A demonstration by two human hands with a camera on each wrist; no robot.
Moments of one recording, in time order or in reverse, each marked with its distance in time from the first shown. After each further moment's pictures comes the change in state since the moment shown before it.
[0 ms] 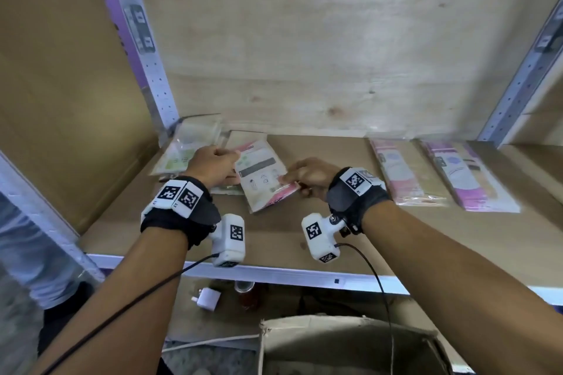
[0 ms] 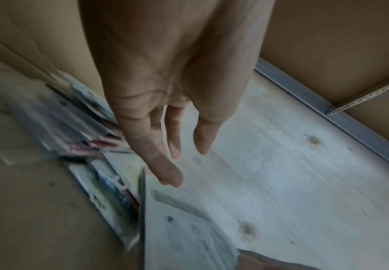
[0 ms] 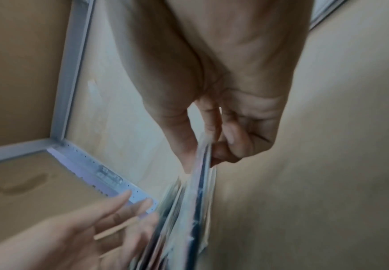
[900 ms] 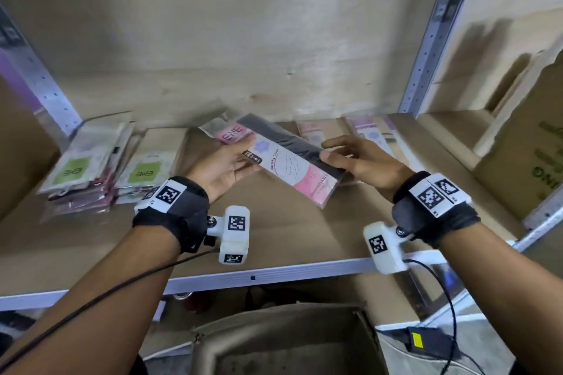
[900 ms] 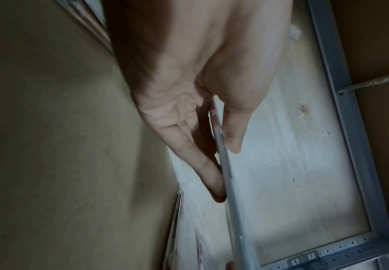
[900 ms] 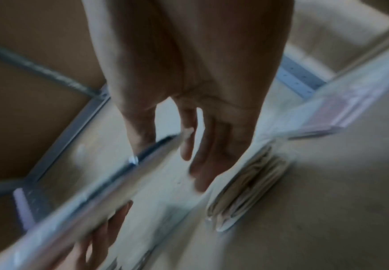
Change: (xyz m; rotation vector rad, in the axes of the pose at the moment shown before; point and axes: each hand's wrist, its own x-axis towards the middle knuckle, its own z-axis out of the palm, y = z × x) left_hand -0.027 0.023 0.164 -0.438 -0.481 -0.049; right_hand -0.118 0.089 -0.172 0.079 0.308 -0.214
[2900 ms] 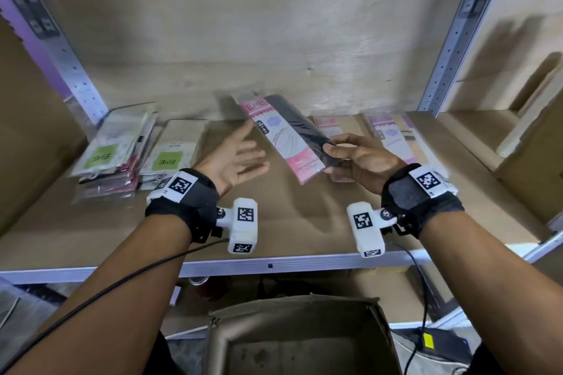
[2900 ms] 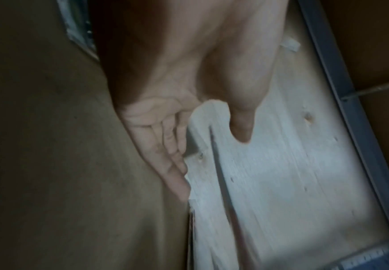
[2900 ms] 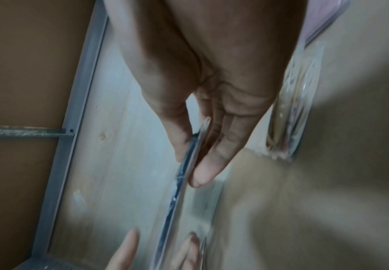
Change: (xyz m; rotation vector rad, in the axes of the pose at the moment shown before) left_hand -0.007 0.003 -0.026 -0.006 0.127 -0.165; right_hand 0.020 -0.001 0.030 0.470 -0.029 0.137
